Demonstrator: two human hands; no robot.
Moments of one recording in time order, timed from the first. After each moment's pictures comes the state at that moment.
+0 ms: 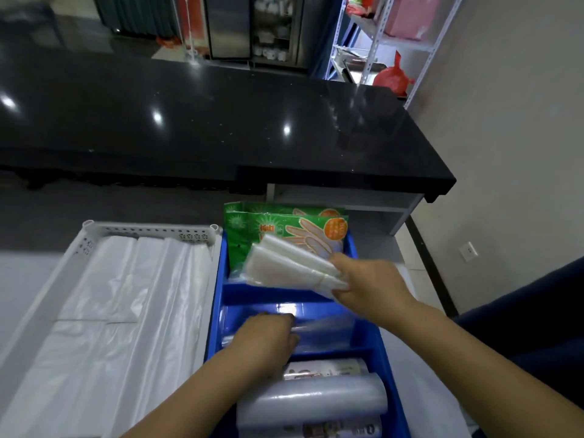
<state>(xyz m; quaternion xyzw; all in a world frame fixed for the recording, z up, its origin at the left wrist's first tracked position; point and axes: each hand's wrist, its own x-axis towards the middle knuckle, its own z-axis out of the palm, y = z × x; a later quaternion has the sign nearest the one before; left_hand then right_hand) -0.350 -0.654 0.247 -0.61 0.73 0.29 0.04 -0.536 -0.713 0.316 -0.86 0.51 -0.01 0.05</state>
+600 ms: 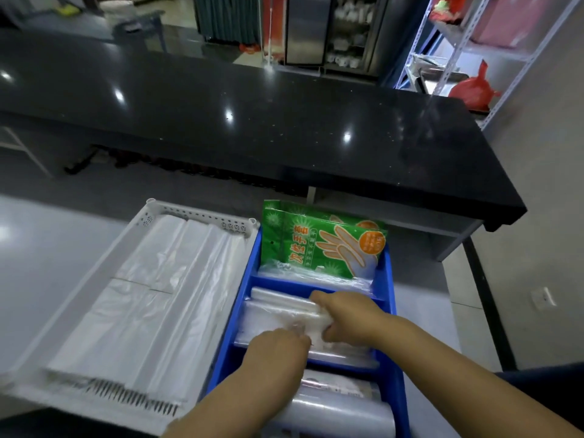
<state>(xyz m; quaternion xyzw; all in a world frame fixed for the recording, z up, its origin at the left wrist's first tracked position) -0.373 -0.626 0.258 -0.66 0.72 0.20 0.09 -0.501 -0.737 0.262 -0.90 0.35 0.15 0.20</state>
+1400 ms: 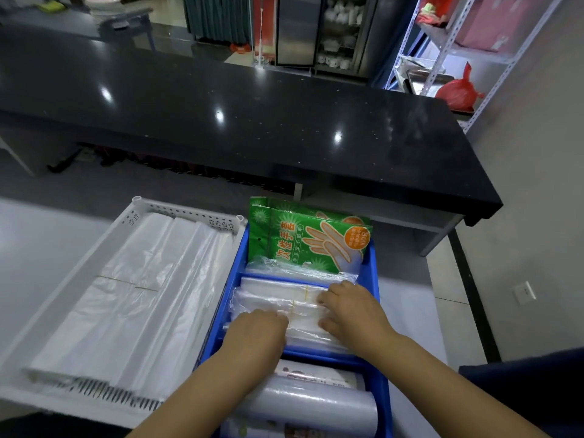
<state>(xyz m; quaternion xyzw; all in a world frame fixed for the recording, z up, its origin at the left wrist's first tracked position) -0.363 -0.633 0.261 -0.70 0.69 0.17 0.06 -0.530 -0.720 0.254 -0.92 0.40 0.02 0.07</state>
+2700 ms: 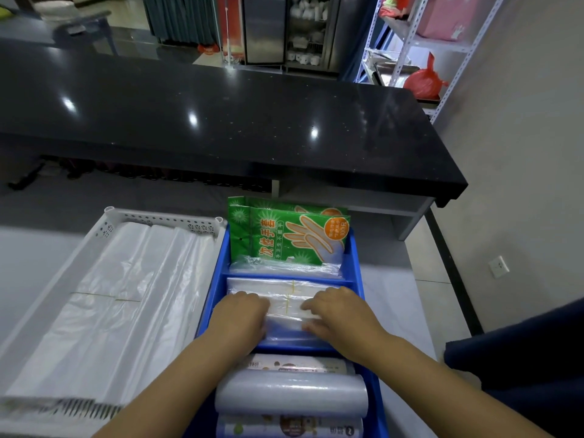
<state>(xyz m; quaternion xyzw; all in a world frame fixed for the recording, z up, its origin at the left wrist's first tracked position) -0.345 -0.654 0.250 -0.68 0.72 0.12 0.05 -0.542 -0.695 0.261 -0.91 0.39 -0.02 0.12</state>
